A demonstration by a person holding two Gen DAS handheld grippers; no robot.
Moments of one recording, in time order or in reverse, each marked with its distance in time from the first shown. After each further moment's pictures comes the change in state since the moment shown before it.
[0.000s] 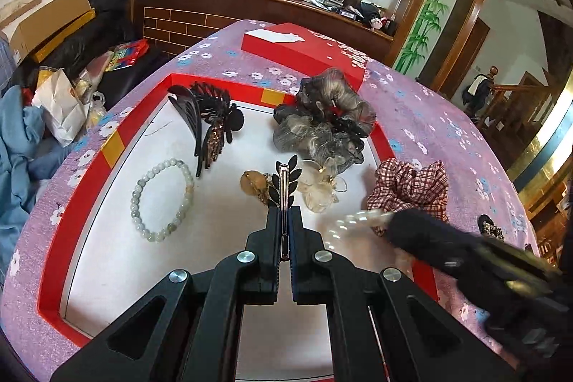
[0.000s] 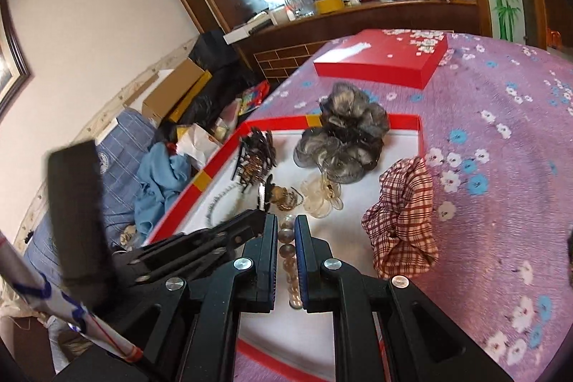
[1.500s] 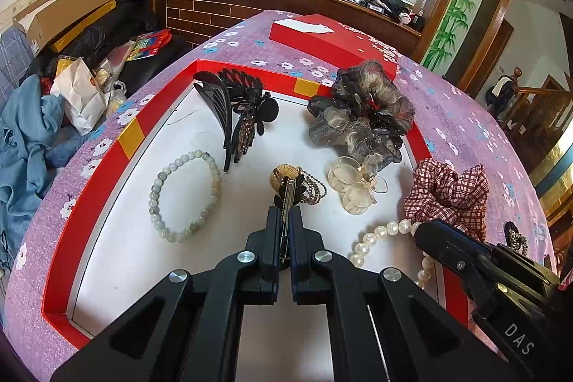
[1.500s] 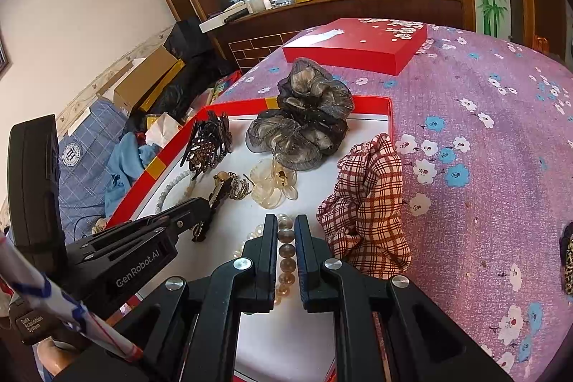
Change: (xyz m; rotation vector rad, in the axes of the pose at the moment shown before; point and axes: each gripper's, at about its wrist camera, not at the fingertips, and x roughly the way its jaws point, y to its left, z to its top) left arm 0.015 0.014 0.002 -0.039 0.035 0.098; right arm 0.017 -0.023 -0.005 -0.016 0.027 -0.103
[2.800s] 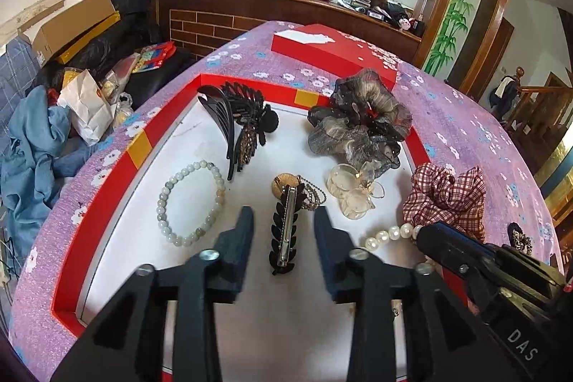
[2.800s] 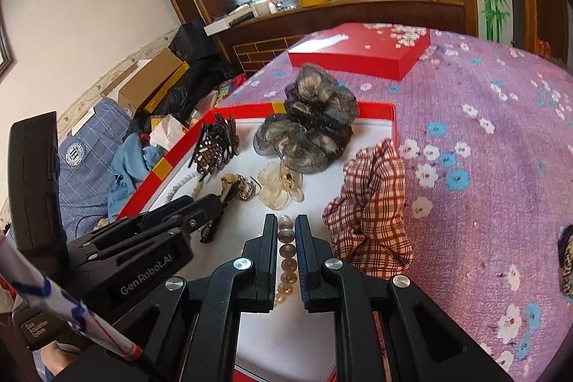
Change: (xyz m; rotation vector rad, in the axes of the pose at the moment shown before) left arm -0.009 -0.005 -0.002 0.020 -0.051 0.031; right arm -0.007 0.005 0.000 -0.022 -0.028 0.008
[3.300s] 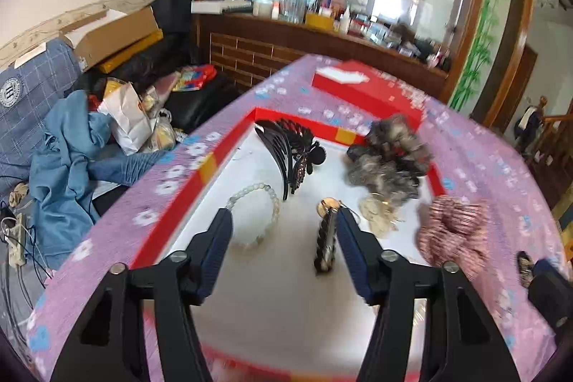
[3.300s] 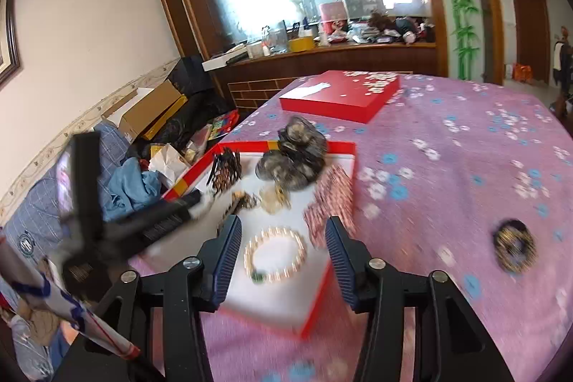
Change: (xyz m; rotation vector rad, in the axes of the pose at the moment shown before) left arm -0.060 0.018 -0.008 -0.075 -0.137 0.099; right arm -0.102 0.013 -0.029 -0.018 -0.148 -0.083
